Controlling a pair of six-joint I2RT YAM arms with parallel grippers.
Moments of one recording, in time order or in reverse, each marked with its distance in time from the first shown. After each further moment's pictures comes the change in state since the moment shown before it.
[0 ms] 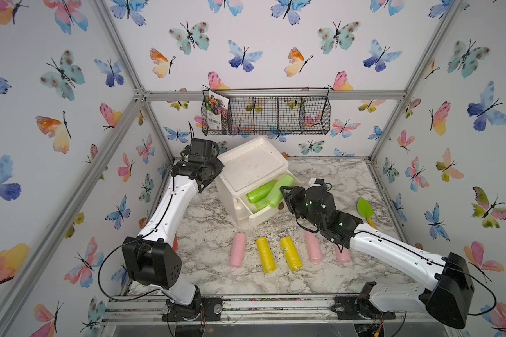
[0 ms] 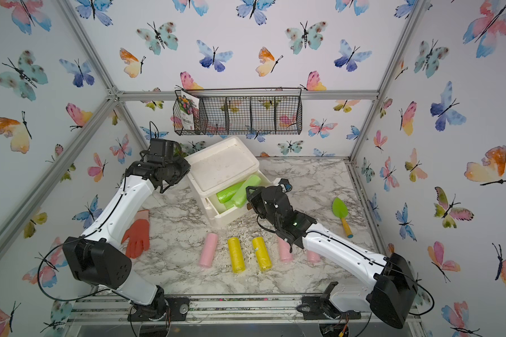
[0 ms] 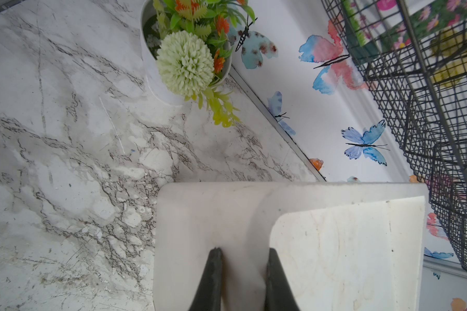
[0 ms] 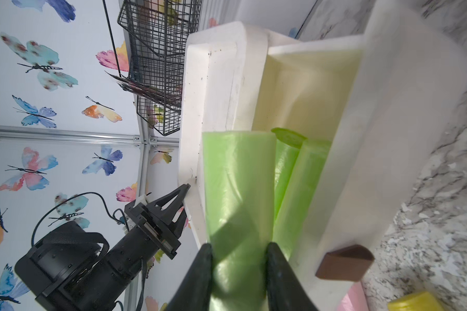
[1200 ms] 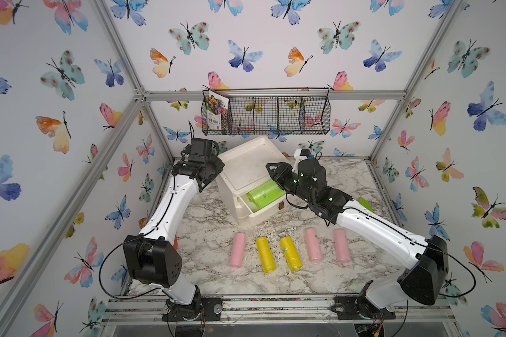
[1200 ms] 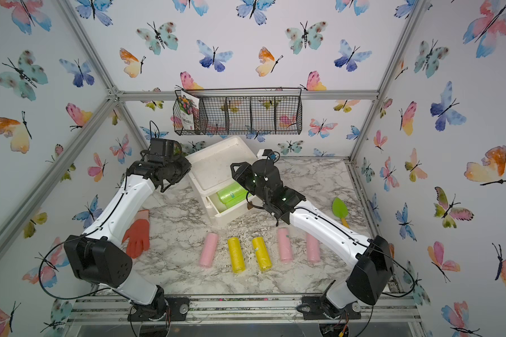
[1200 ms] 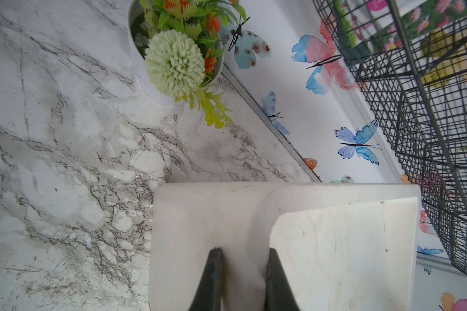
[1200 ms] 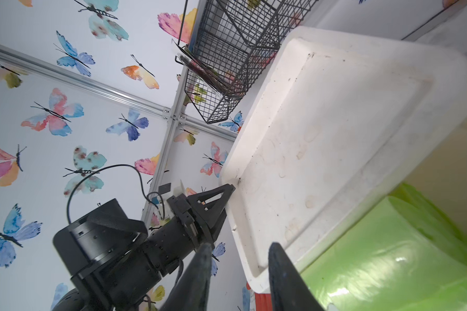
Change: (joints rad) left arm 0.004 0.011 0.000 0.029 0.021 0.000; right arm -0.050 0.222 0.372 -0.079 -0.128 -0.314
